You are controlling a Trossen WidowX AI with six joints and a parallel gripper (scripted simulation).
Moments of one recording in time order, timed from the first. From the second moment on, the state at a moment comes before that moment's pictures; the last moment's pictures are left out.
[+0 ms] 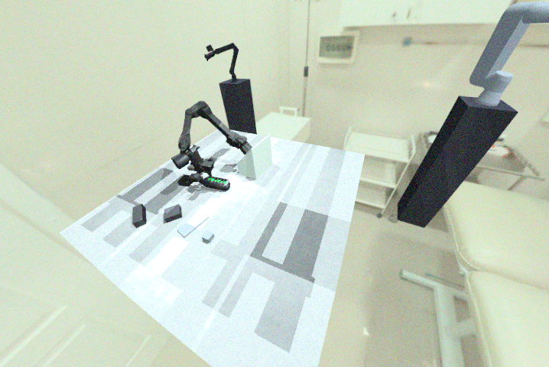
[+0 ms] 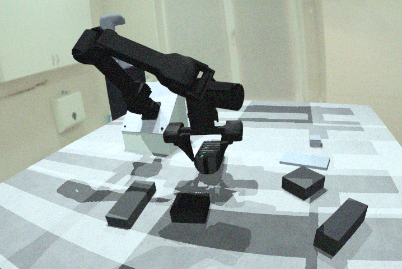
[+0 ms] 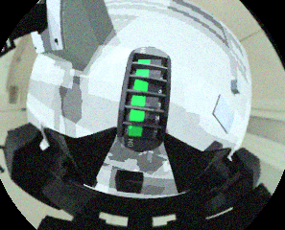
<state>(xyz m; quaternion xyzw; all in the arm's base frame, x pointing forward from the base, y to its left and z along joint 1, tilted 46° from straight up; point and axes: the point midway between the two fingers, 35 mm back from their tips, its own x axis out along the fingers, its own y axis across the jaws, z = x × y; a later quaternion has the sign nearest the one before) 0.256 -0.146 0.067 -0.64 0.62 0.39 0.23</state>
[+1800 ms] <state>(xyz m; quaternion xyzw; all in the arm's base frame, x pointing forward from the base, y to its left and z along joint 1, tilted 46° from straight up) 0.251 -0.100 0.075 -0.67 0.63 0.35 0.20</state>
